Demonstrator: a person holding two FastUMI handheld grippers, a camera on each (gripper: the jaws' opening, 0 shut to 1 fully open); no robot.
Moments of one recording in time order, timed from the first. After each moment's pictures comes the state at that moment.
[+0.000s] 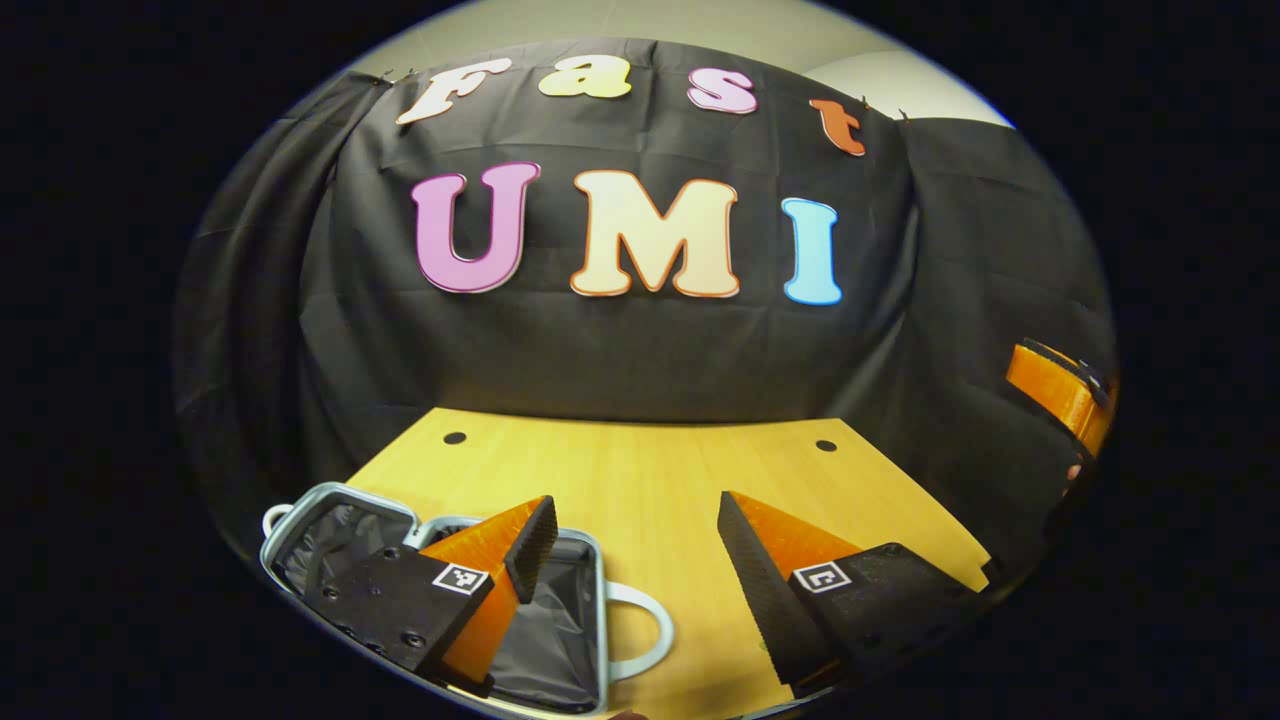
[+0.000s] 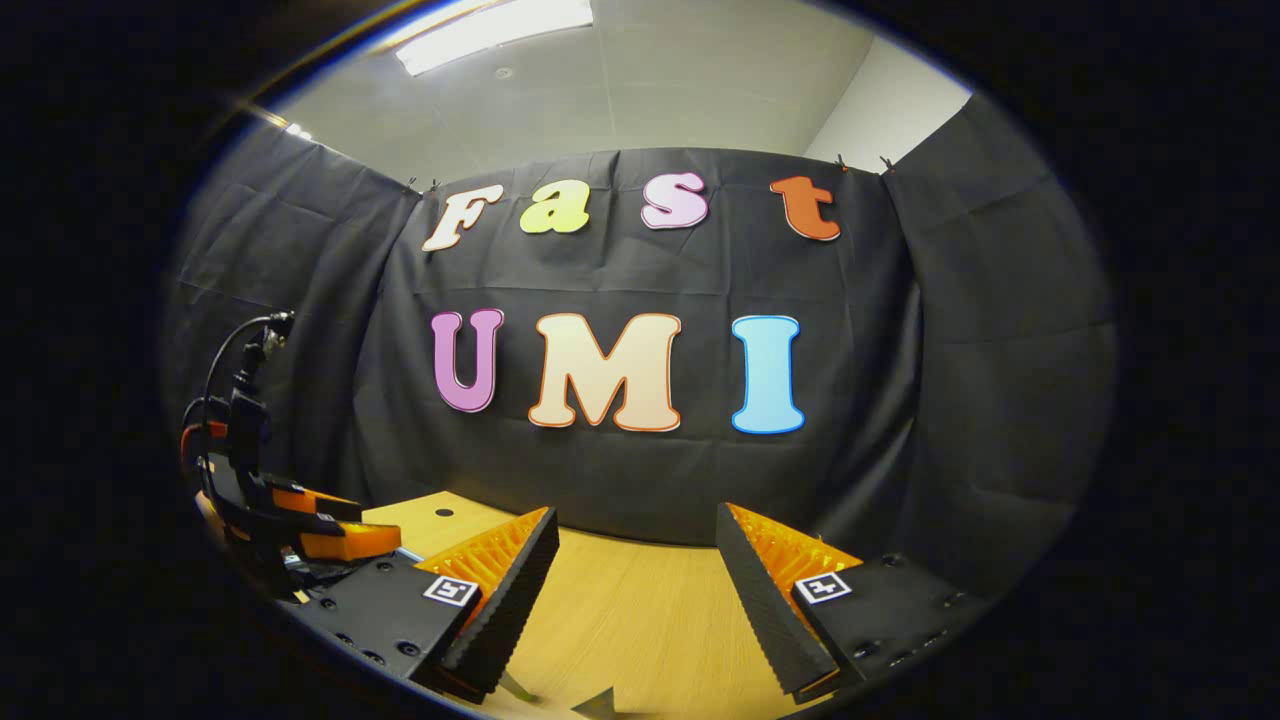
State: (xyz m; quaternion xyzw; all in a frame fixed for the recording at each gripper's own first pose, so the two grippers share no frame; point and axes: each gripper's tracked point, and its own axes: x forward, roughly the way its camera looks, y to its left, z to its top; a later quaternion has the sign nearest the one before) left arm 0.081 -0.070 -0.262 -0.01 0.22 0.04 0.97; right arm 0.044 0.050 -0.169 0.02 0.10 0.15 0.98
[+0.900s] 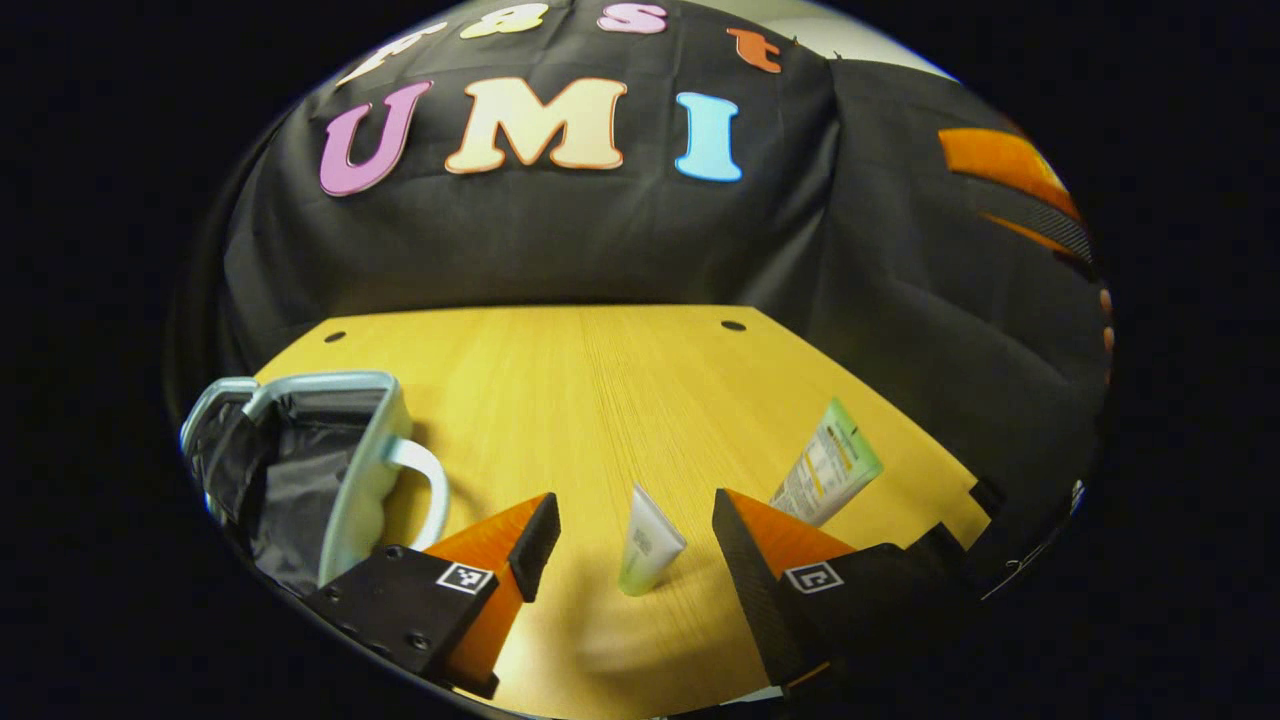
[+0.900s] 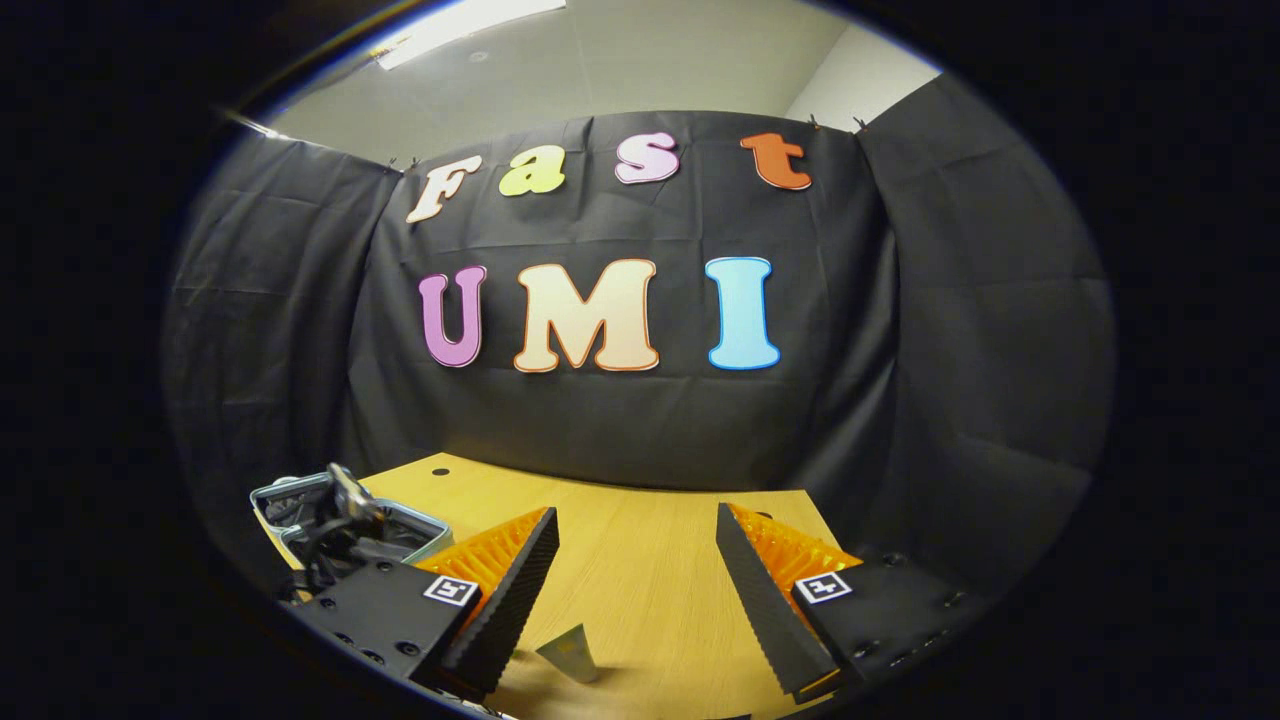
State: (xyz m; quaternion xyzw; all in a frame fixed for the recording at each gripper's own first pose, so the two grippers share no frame) left arm 0.038 -0.208 -0.448 -0.02 0.33 -0.05 0.94; right arm 0.004 0.005 -0.233 0.02 0.18 0.14 0.97
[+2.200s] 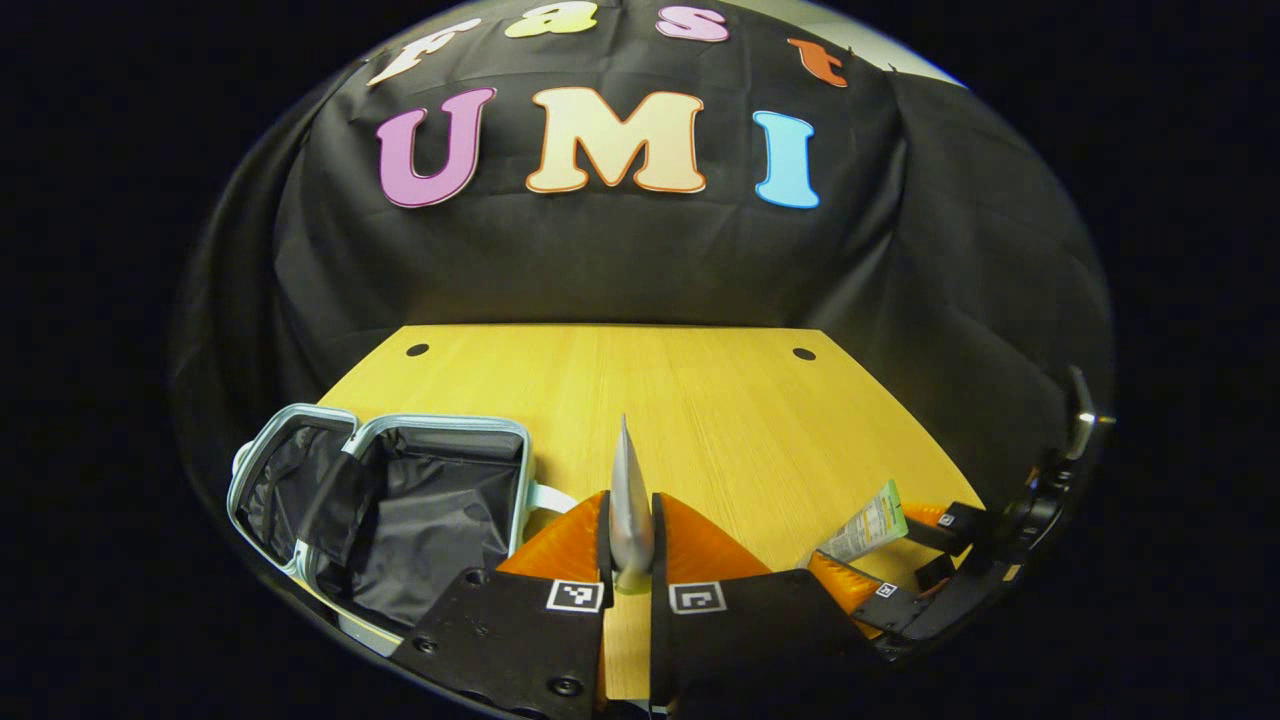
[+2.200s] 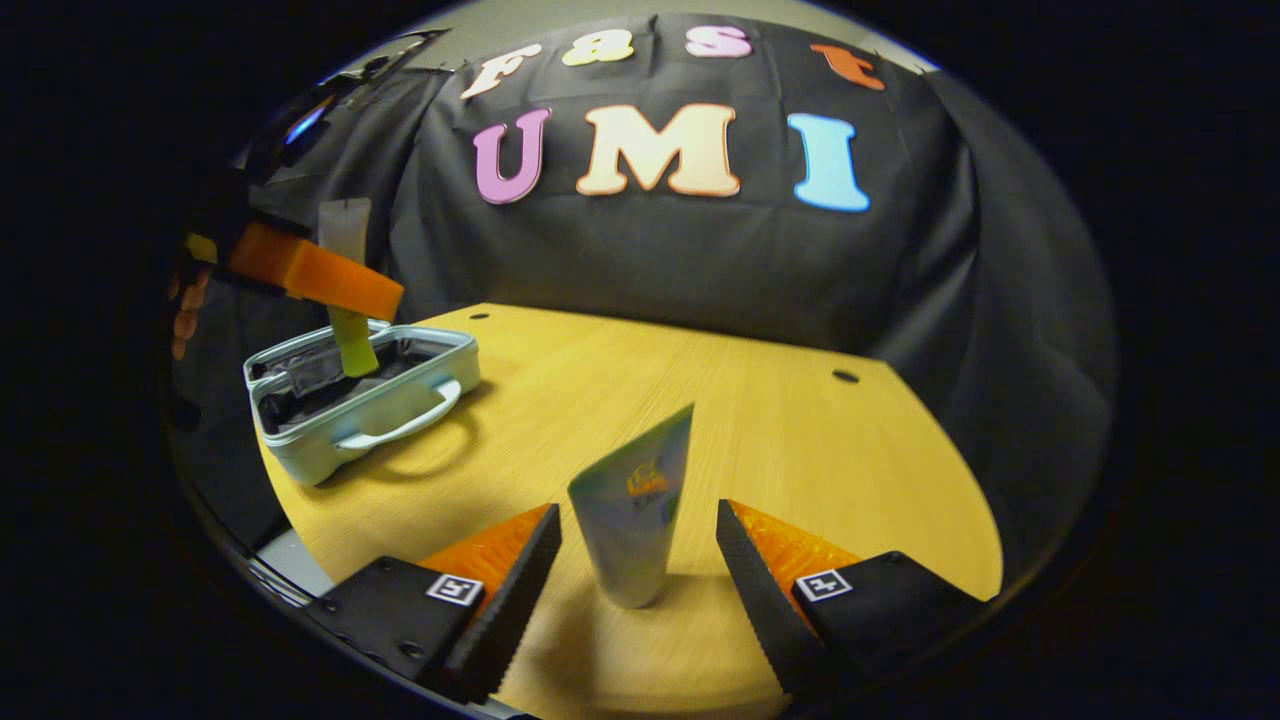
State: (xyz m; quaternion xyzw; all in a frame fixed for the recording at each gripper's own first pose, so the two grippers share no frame) left arm 0.038 -0.110 -0.340 -0.01 0.33 0.05 0.94; right arm -0.074 0.074 -0.484 -0.03 0.35 0.21 0.91
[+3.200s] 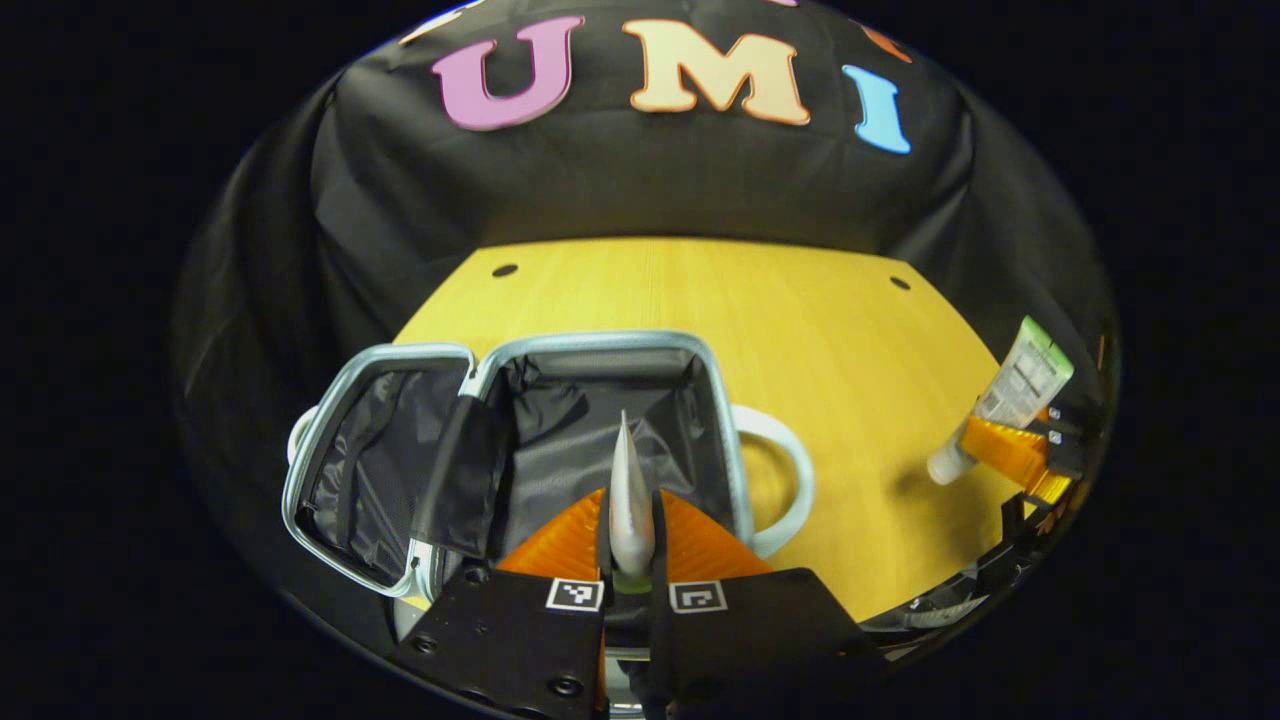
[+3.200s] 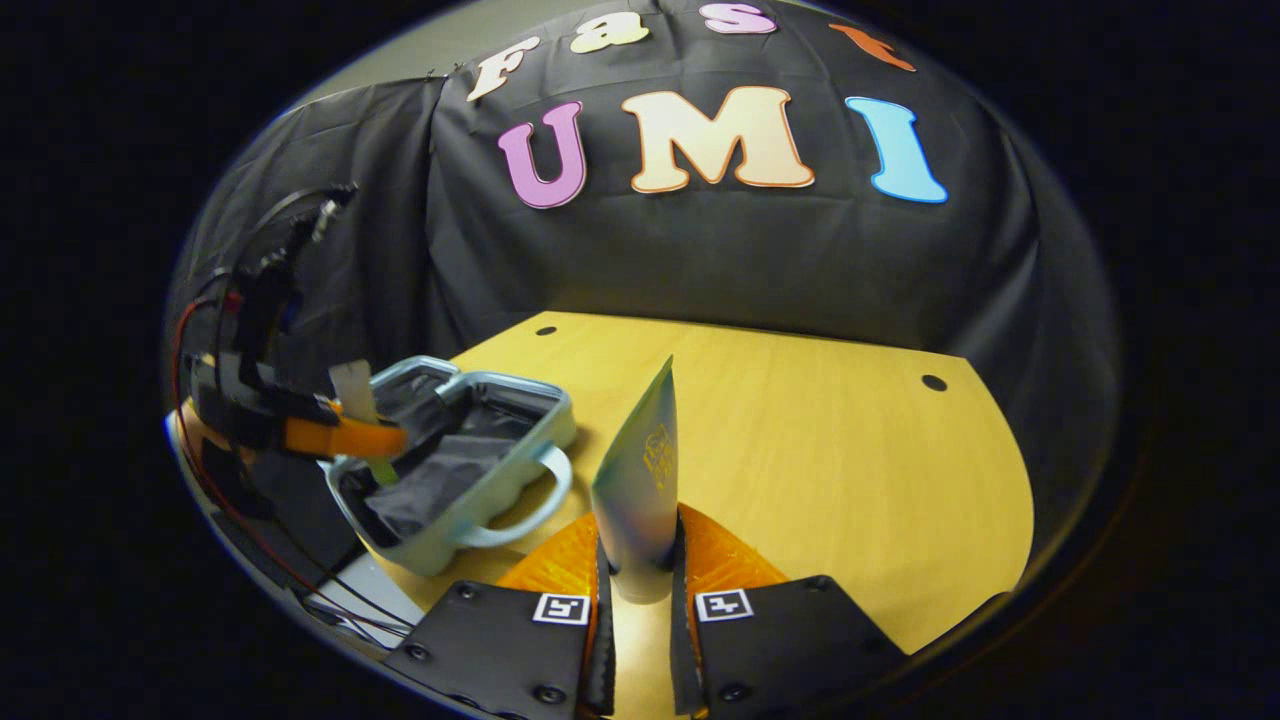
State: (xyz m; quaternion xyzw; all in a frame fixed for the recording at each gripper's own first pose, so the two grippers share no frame) left arm -0.016 0.053 -0.384 0.01 0.48 0.09 0.87; right arm -0.043 0.216 -0.399 0.04 0.39 0.28 0.88
